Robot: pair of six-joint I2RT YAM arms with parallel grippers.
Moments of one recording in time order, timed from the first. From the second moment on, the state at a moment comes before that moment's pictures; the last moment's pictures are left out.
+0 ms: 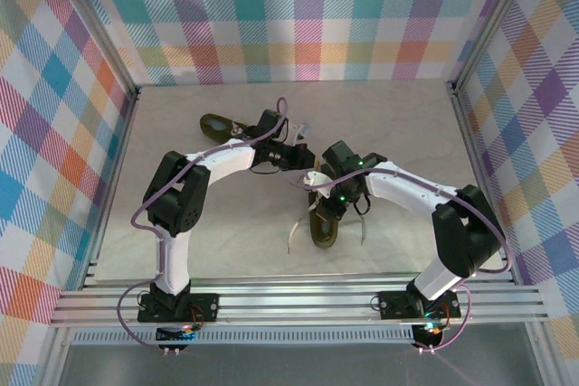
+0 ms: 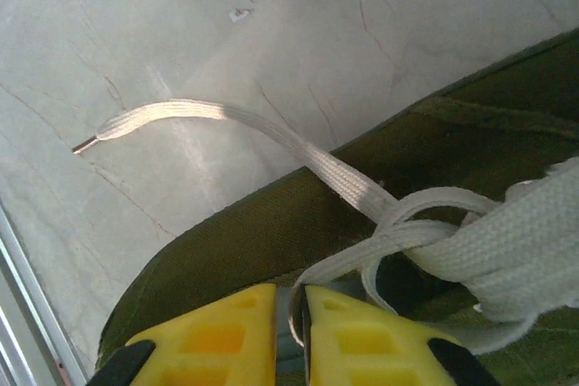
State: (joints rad) left arm -0.53 2.02 1.40 -0.21 0.71 -0.48; right arm 0.65 1.59 1.06 -0.77 -0.33 -0.40
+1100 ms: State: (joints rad) left arm -0.54 2.02 1.38 -0.21 0.71 -0.48; right arm 0.69 1.45 1.01 -0.67 -0.20 -0.37
